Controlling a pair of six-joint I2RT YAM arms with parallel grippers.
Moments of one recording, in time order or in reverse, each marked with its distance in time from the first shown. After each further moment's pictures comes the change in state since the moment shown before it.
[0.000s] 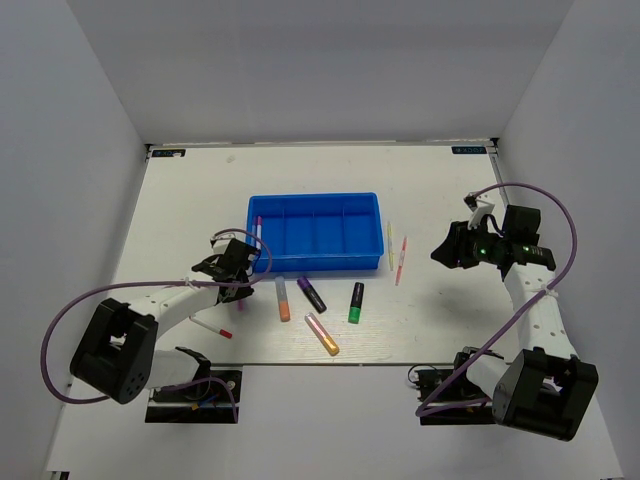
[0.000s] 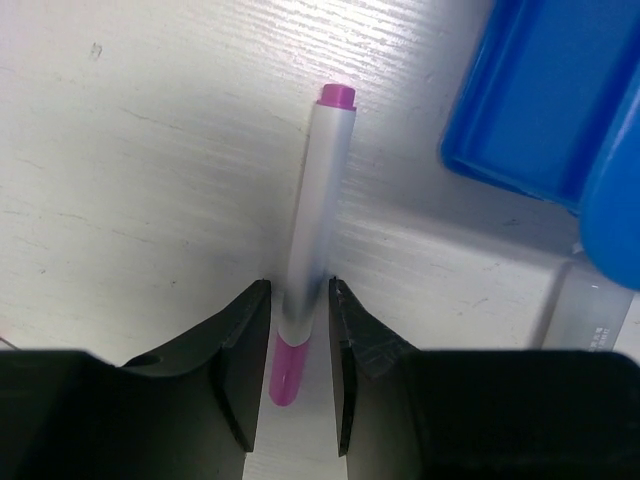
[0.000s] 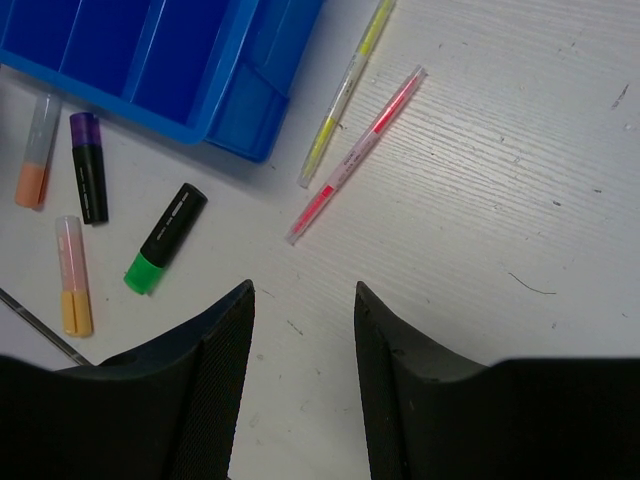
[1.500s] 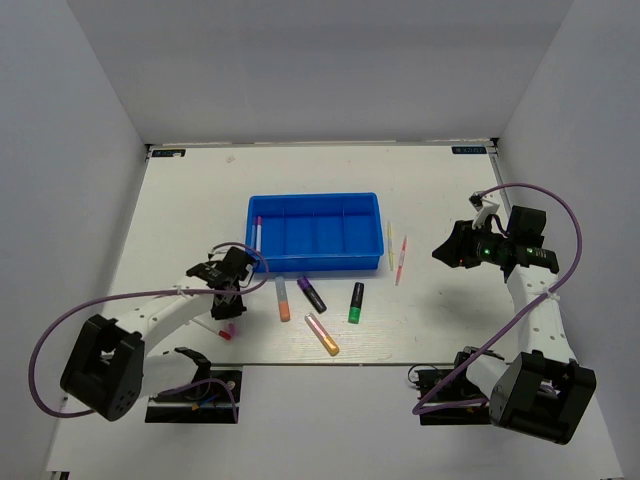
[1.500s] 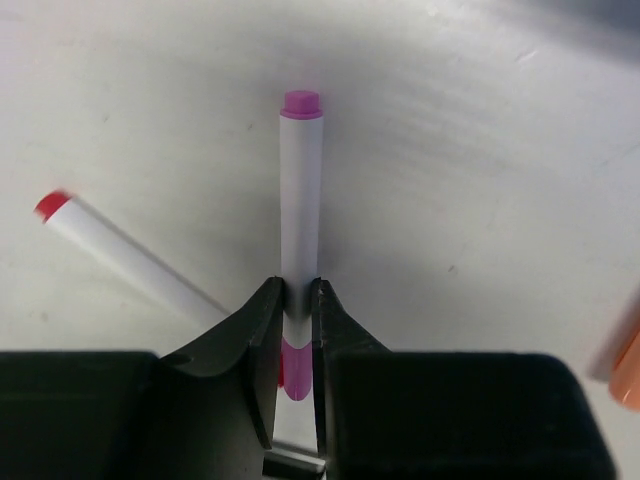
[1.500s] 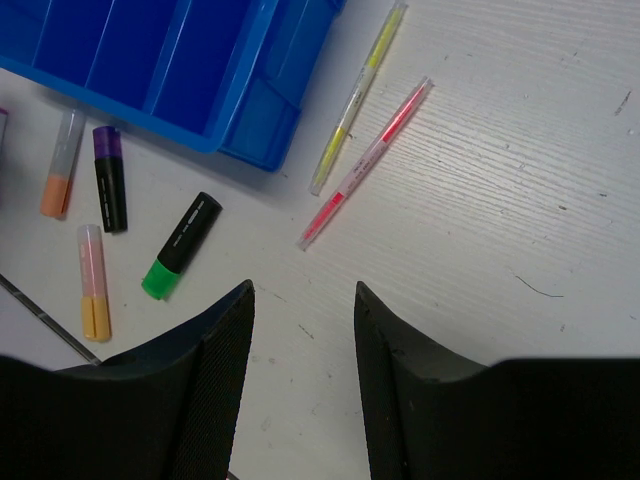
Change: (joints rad) left arm -0.032 -0.087 0.025 -0.296 0.030 0.007; right arm -0.033 -0.017 0.000 0.000 -0.047 0.019
